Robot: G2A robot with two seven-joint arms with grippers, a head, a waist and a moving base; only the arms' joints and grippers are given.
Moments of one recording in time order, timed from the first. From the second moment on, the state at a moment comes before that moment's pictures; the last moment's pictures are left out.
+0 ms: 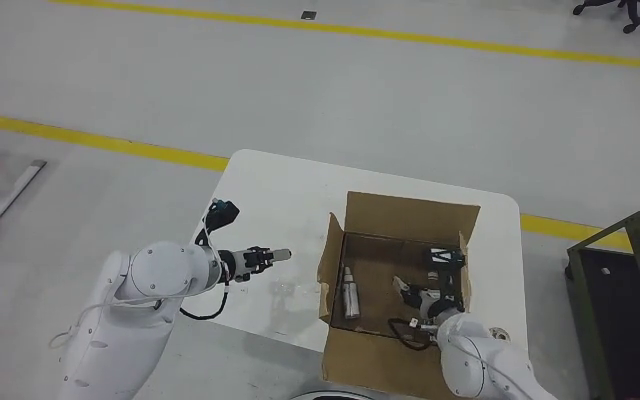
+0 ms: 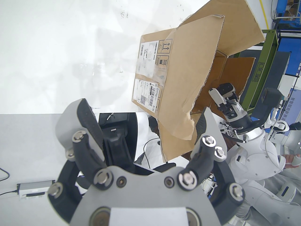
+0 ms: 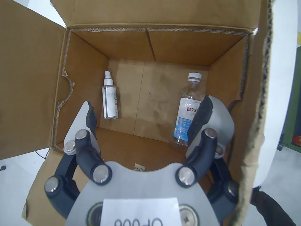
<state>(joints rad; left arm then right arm) 1.08 -1.08 -1.32 -1.93 0.46 0.52 -1.30 -1.59 -1.12 1.28 -2.22 -1.16 0.58 0.90</state>
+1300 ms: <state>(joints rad) 1.08 -1.08 -1.32 -1.93 0.46 0.52 -1.30 -1.94 -1.13 1.82 -2.17 -0.69 0.33 0.62</state>
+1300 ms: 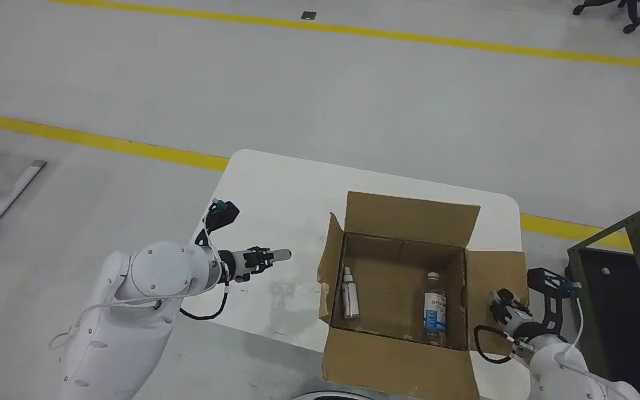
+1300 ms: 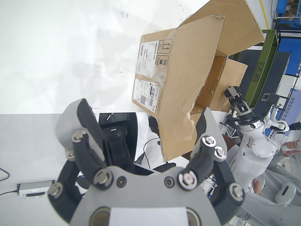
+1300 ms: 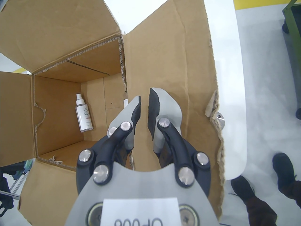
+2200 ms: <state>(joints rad) 1.08 -1.08 -1.32 -1.93 0.46 0.52 -1.30 -2.22 -1.14 2.21 -2.25 -0.85 0.10 0.66</state>
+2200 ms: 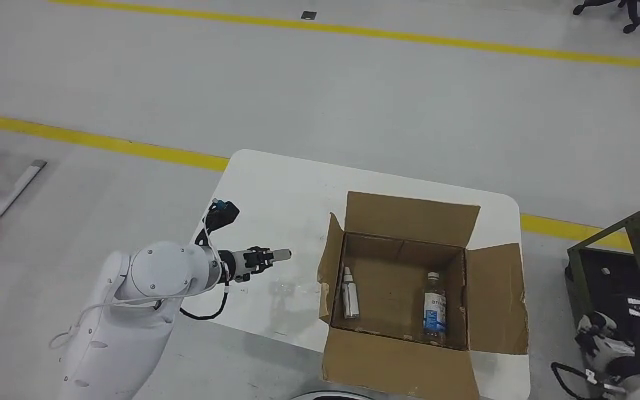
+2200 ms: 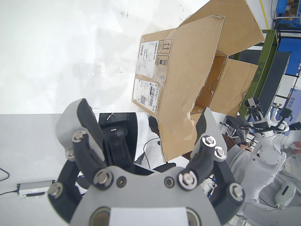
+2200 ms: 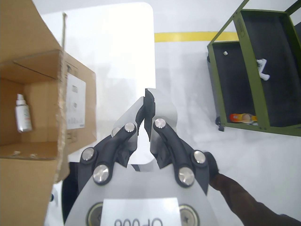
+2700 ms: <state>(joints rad) 1.08 -1.08 -1.32 -1.93 0.46 0.52 -1.30 -2.18 -1.13 2.13 -2.15 -1.06 0.02 0.76</state>
